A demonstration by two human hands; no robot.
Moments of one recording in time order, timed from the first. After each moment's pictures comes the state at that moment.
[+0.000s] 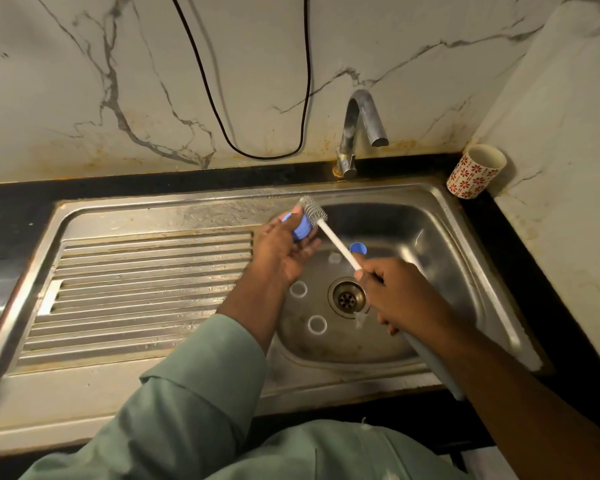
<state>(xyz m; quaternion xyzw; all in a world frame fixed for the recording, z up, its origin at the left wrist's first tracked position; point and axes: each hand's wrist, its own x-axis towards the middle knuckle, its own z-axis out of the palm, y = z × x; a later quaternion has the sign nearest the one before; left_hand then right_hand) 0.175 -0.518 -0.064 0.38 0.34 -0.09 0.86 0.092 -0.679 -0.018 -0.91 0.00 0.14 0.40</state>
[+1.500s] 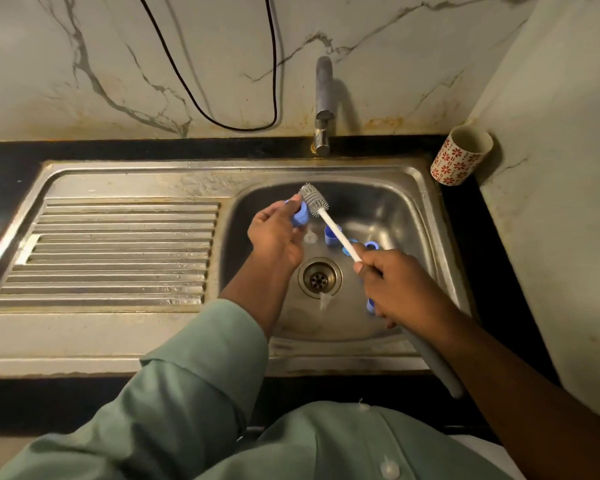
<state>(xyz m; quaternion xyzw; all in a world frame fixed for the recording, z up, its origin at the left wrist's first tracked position) 0.165 -0.623 -0.074 0.38 0.40 0.05 0.83 0.097 -0.788 -0.036 -0.90 -0.02 0.18 0.40</state>
